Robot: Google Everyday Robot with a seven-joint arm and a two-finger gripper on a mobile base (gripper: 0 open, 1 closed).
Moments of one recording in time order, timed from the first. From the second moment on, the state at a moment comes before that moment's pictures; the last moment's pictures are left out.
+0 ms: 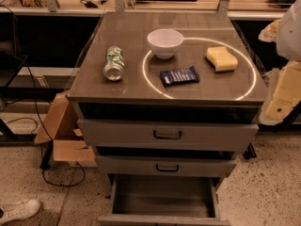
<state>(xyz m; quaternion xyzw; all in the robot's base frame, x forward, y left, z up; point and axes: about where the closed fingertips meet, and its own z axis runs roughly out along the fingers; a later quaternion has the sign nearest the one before) 0.438 -0.217 0.976 -0.60 0.78 -0.03 0.16</state>
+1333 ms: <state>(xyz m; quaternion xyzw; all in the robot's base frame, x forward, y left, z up) 0.438 -0.217 0.976 -0.60 0.78 -0.03 0.16</state>
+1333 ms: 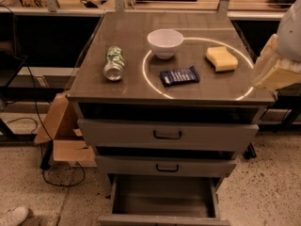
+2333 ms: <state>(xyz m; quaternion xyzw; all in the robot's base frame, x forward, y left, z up) 0.428 -0.243 0.910 -0.52 0.83 -0.08 0.17</state>
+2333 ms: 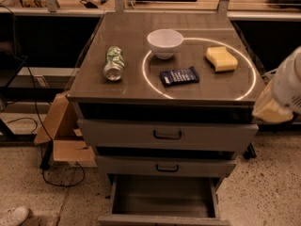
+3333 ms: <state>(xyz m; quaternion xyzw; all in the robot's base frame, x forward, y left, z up) 0.402 -0.258 0.781 -0.47 0.87 -0.04 0.12</state>
